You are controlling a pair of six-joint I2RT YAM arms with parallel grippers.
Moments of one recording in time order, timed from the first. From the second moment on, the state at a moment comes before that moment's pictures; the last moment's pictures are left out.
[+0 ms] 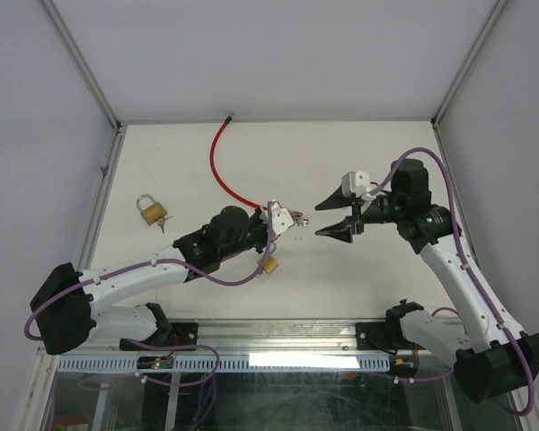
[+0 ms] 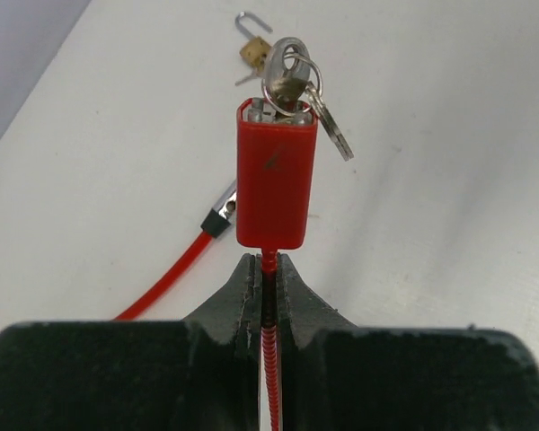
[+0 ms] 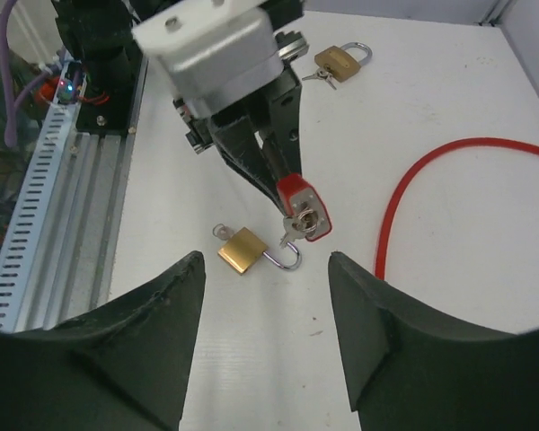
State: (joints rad) left arm -0.97 1.21 0.74 0.19 0.02 0.31; right arm 0.31 0.98 0.99 -0.57 -1.15 -0.71
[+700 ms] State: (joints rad) left arm -0.97 1.24 0.74 0.09 0.00 0.32; right arm 0.35 1.22 0.97 -0.33 -1.05 -0.03
